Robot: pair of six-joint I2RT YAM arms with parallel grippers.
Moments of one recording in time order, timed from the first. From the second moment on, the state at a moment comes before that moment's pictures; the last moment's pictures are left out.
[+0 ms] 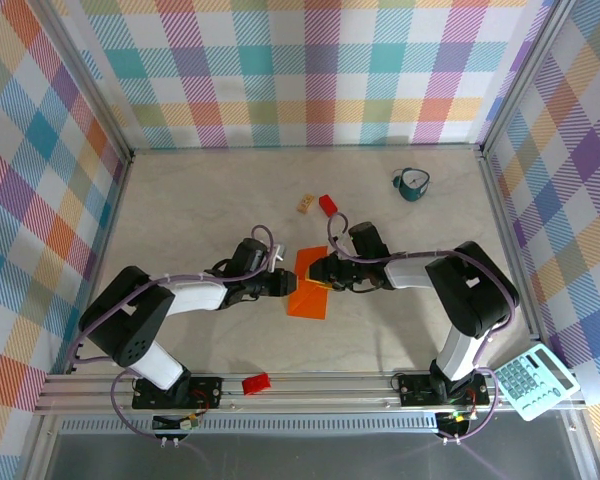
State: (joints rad) left arm -0.60 1.58 0.60 0.19 0.36 -0.55; right arm 0.56 1.74 0.73 0.22 -0.77 0.80
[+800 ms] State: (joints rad) left arm -0.41 1.05 0.47 0.31 0.47 -0.68; right arm 0.51 1.35 0.73 0.21 -0.72 0.64
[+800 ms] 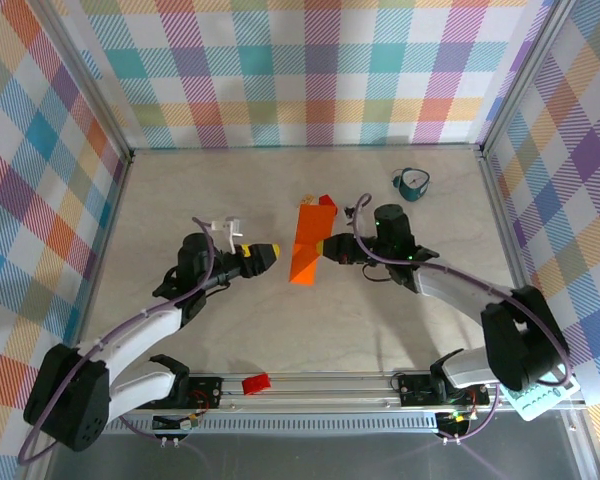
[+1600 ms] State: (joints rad) left arm -0.41 1.16 0.50 0.77 0.77 -1.00; right arm 0.56 1.31 0.78 0.50 -0.85 0.73
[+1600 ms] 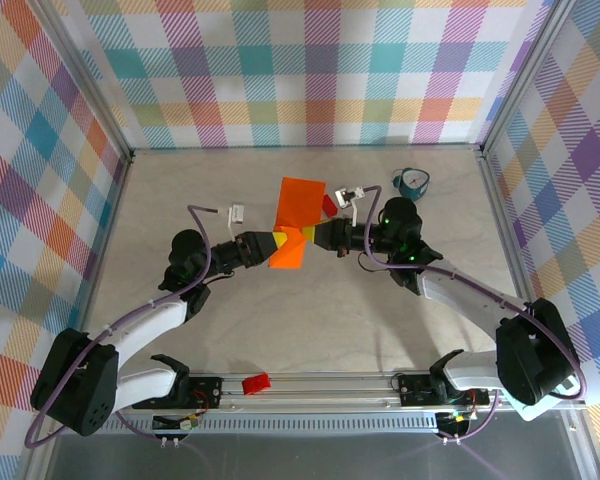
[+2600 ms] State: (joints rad) left arm -0.62 1.05 0.77 -0.14 0.28 -0.45; right arm 0.56 1.07 0.76 -0.26 -0.16 0.49
